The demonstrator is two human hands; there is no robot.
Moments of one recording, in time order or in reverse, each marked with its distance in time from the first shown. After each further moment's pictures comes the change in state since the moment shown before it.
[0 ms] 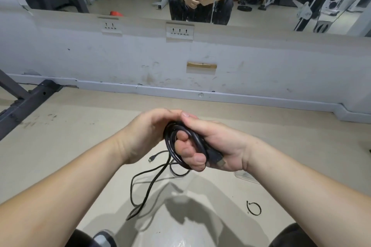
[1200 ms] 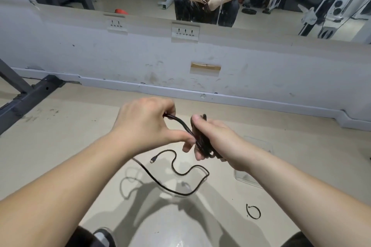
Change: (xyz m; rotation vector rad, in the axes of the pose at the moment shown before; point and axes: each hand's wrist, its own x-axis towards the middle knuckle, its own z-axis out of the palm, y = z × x) left_hand -0.007 0.006 -0.013 1.359 0.625 0.274; right_hand 0.007 0.007 -0.012 -0.607 0.471 -0.080
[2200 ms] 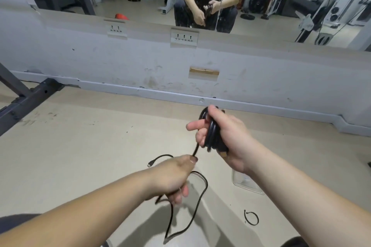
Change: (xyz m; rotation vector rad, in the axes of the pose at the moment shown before) left_hand -0.048 0.034 0.073 -0.803 -0.879 -0.478; right_hand 0.003 -0.006 -0.014 0.606 0.157 -0.077
